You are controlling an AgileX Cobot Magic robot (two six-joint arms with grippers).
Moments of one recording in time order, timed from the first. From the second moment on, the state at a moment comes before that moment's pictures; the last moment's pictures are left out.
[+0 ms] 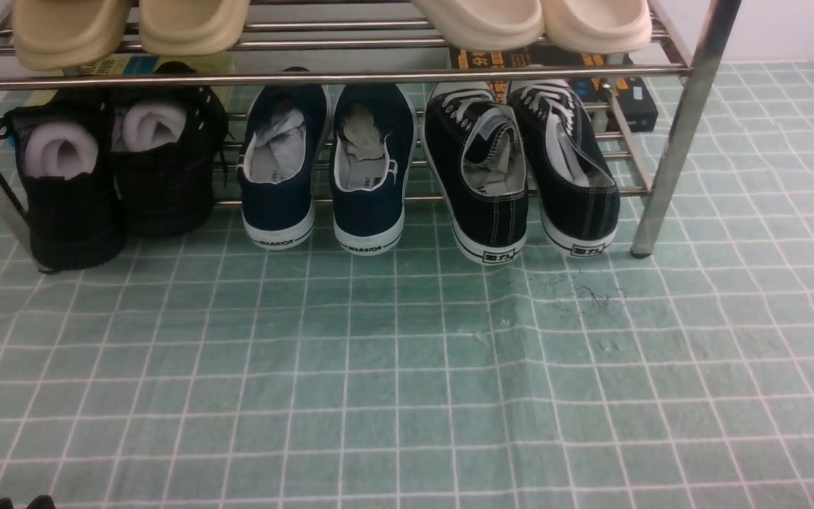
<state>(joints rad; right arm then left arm) 0.13 -0.01 0.02 0.47 0.34 0.44 0.01 -0.01 0.02 -0.17 0.39 0.10</state>
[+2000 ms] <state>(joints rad) 0.32 1.82 -1.69 0.24 1.04 -0.12 0.01 -0.01 0.02 -0.17 0.39 0.10</state>
